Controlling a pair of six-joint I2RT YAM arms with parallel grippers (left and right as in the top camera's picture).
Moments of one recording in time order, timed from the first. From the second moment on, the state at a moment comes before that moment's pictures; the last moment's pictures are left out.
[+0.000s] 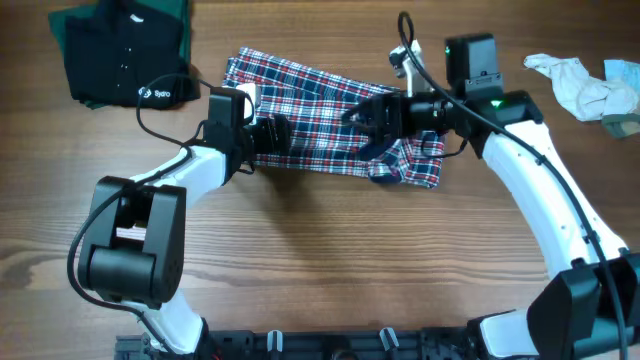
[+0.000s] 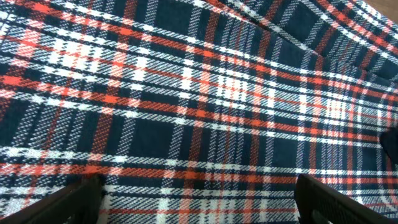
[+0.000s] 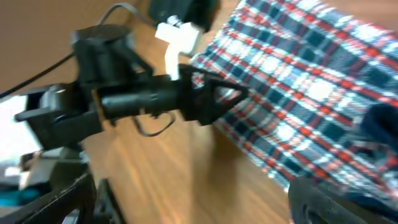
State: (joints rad) left arm -0.19 1.88 0.95 0.03 0.21 -0.33; right arm 0.22 1.61 1.31 -0.63 -0.84 0.11
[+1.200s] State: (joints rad) left arm -0.19 1.88 0.95 0.04 0.21 -0.33; right arm 0.37 1.88 1.31 -0.64 -0.35 0.45
